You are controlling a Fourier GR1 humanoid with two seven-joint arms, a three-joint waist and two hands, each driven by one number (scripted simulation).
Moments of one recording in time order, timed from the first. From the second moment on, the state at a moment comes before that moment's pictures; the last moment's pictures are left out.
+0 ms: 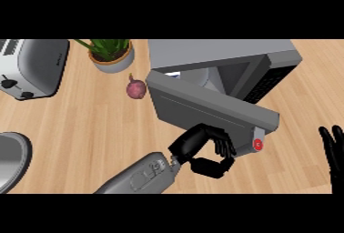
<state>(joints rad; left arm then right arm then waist) -0.64 0.00 -0.88 -1.03 0.24 0.19 -0.21 0.33 -0.41 0.08 -1.98 -0.42 0.06 -0.54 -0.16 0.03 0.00</state>
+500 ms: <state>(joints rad) -0.80 0.00 -0.86 -0.98 0.44 0.27 -0.28 0.29 -0.46 0.08 -2.07 -0.46 0.11 -0.48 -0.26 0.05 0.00</state>
